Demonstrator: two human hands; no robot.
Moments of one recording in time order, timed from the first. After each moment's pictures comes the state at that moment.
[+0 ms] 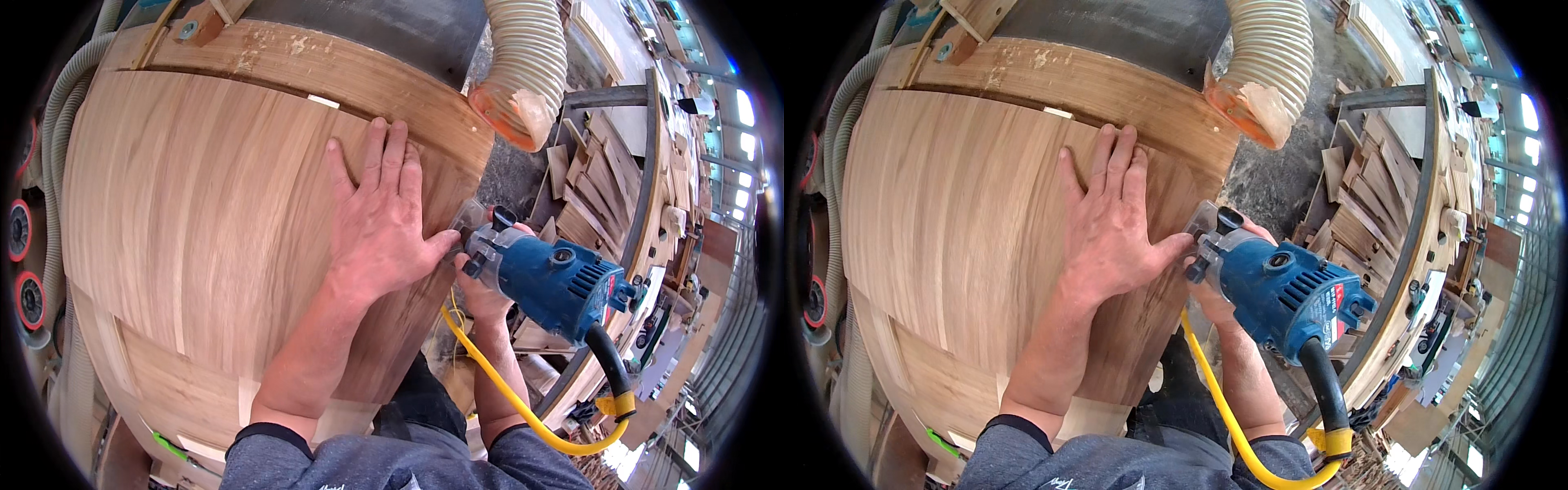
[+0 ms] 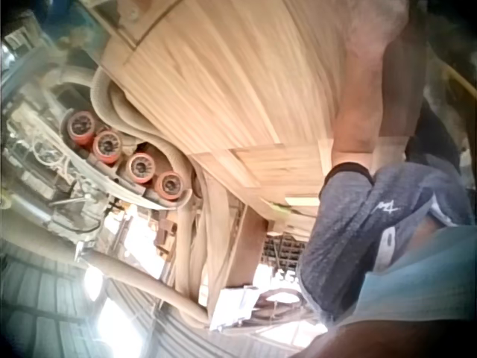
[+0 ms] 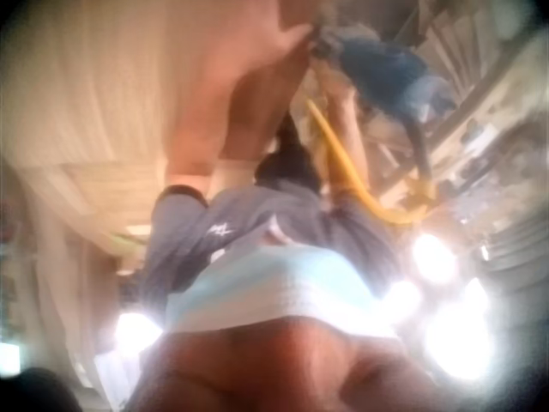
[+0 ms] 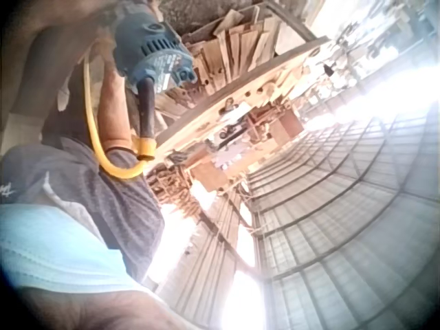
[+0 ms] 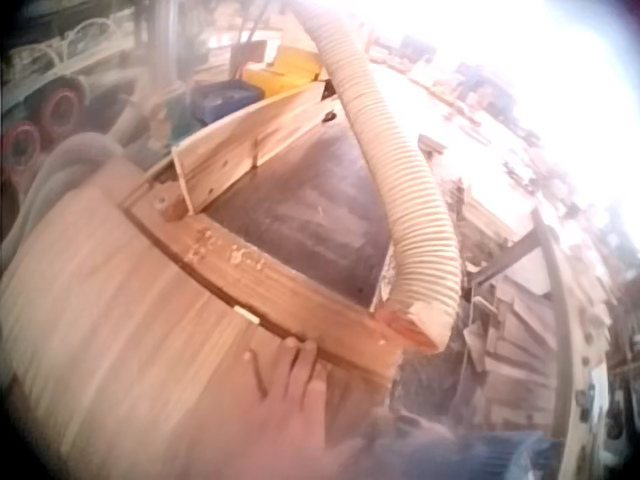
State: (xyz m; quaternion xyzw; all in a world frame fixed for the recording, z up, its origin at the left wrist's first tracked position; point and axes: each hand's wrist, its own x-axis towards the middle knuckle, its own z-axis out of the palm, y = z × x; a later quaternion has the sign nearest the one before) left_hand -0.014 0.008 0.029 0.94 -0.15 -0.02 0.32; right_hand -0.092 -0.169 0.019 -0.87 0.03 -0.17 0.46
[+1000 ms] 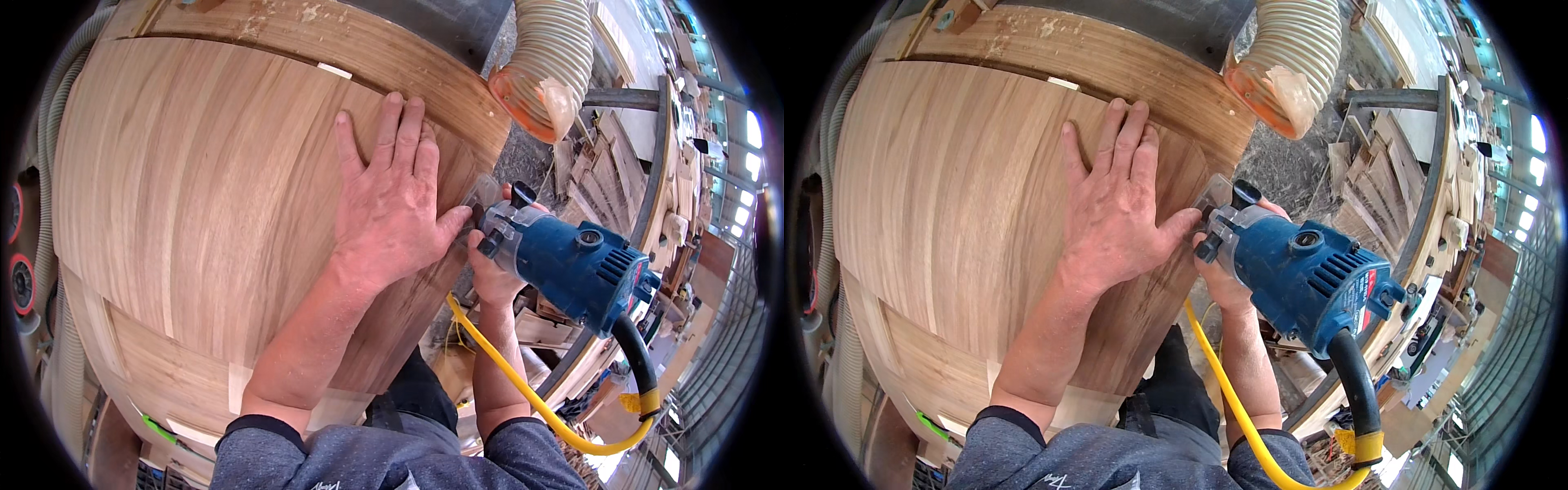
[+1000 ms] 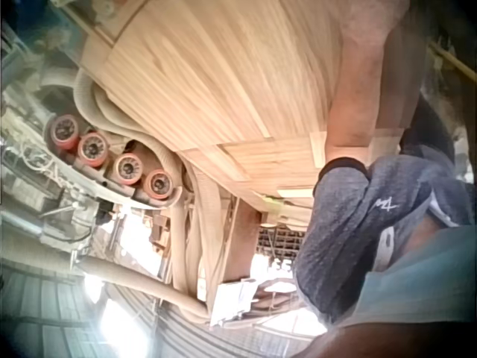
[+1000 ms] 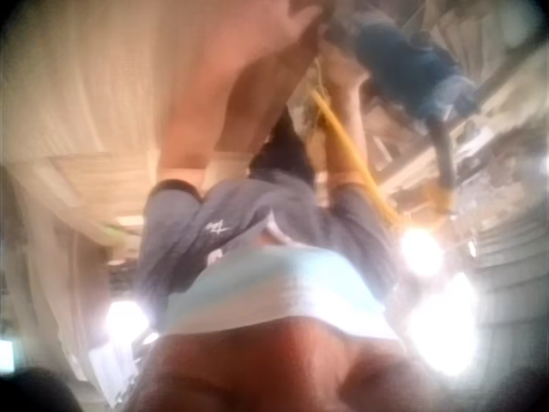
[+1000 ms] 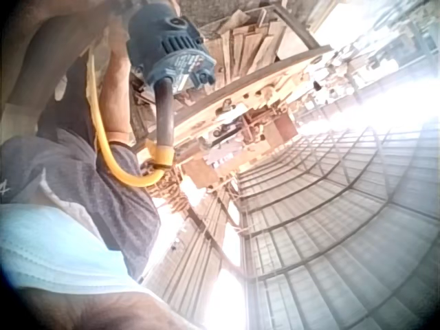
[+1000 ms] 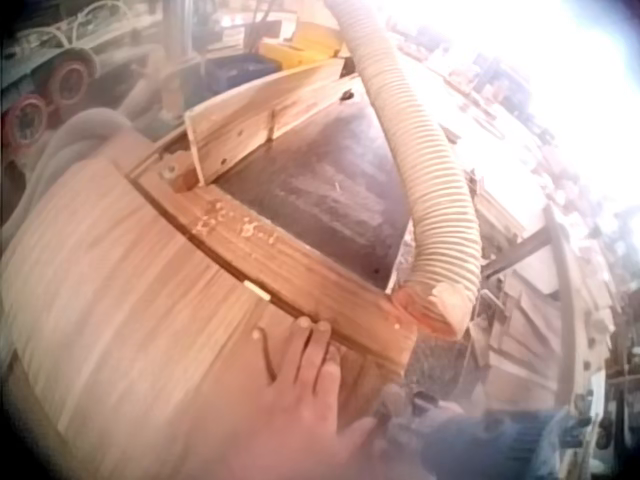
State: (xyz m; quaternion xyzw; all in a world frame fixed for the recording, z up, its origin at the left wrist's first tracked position) left_hand -0.015 0.004 0.023 0.94 -0.15 0.01 0.31; right_hand -0.082 -0.176 0.000 -0.85 0.03 -0.20 0.48
